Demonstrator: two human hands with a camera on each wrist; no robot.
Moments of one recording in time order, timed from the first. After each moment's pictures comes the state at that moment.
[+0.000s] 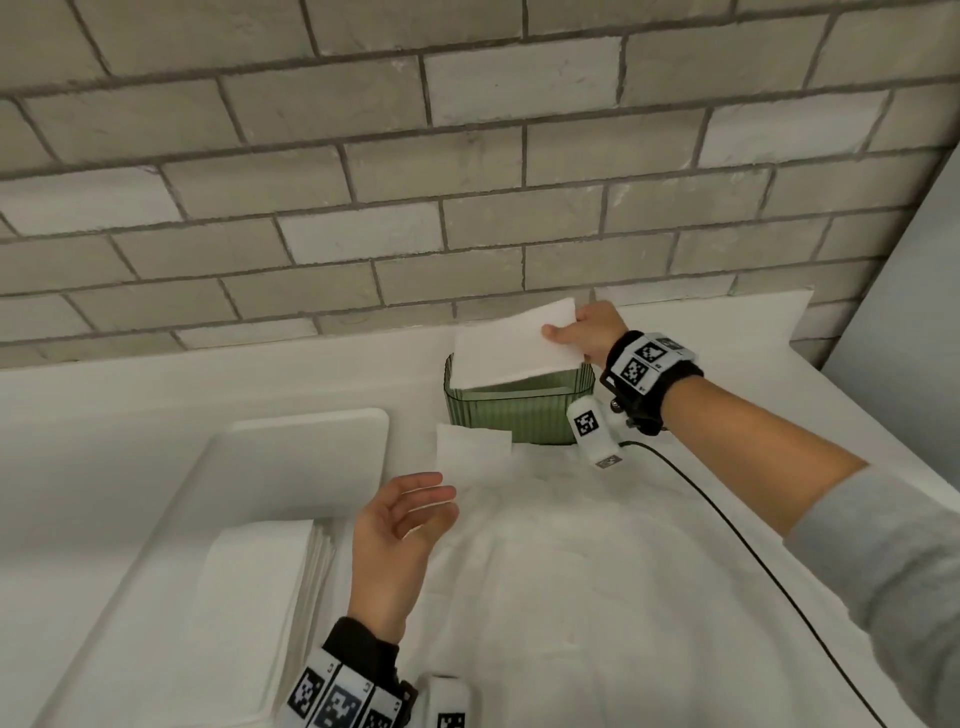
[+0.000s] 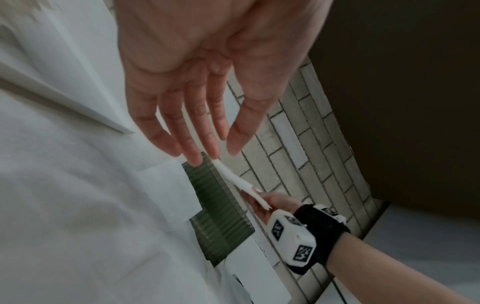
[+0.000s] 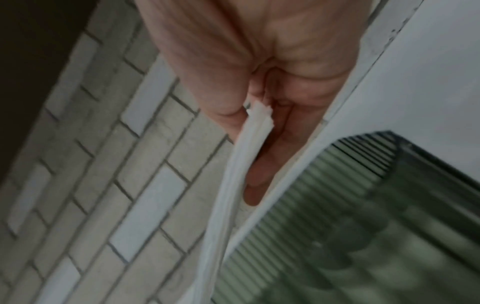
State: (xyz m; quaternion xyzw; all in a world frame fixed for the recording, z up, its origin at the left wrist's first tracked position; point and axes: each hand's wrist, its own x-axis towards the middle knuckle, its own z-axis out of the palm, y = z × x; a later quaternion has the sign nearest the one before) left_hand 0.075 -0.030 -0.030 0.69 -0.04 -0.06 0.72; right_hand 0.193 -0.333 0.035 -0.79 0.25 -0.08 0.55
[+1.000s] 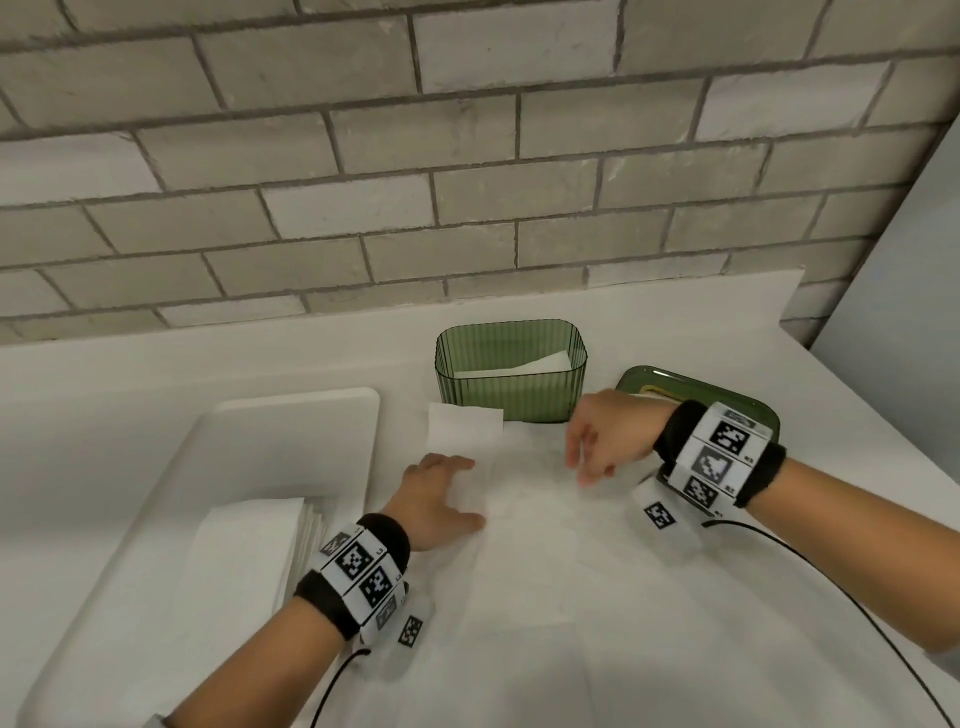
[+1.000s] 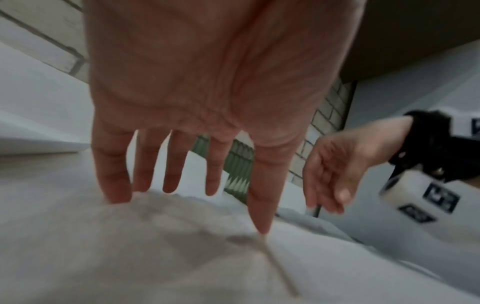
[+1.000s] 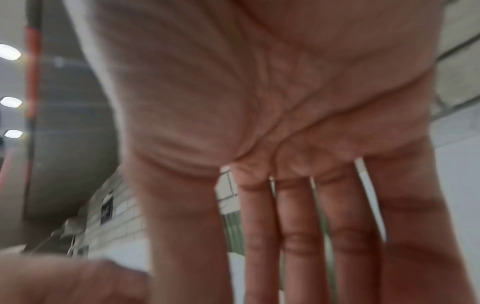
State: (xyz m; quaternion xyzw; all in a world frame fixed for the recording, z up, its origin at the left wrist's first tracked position) left_hand 0.124 -0.054 -0.045 0.92 -0.25 -0.23 0.21; right_hand 0.071 -0.295 0.032 -0.95 0.02 0.26 0.19
